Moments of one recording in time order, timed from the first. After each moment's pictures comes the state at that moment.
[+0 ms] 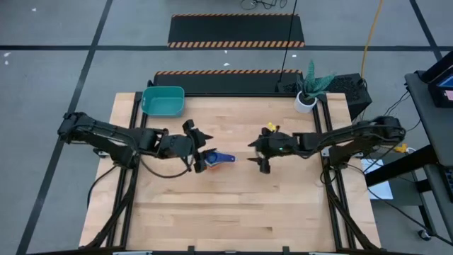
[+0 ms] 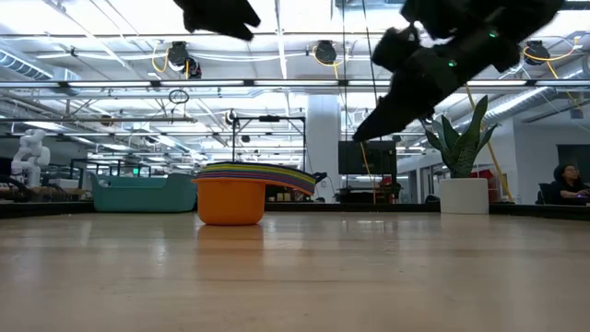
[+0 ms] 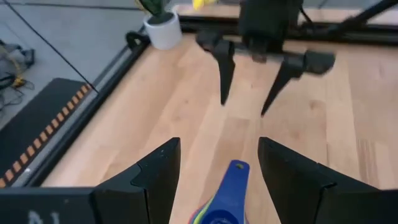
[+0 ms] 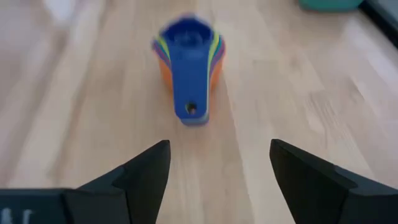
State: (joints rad) left arm -0.20 1.30 1.10 -0.40 -0.47 -0.18; right arm 0.00 1.33 0.61 0.12 0.08 0.03
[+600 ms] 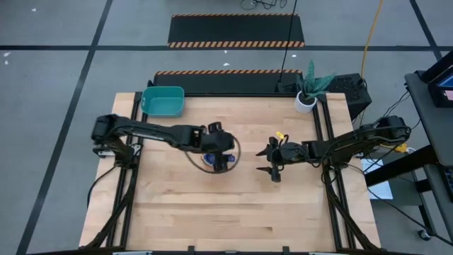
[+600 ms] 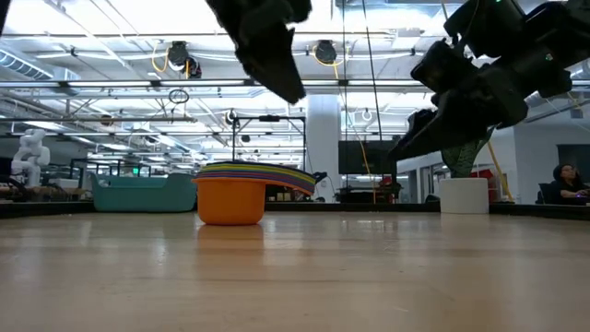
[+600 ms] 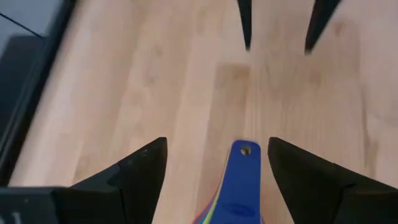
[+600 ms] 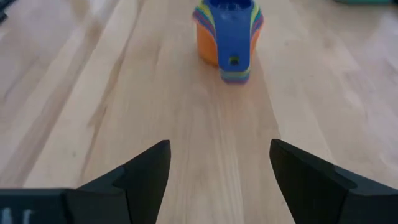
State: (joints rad) left arm -0.05 1.70 1.39 -0.59 -0.26 -0.04; right arm 0.09 1.24 0.35 0.35 0.08 0.04
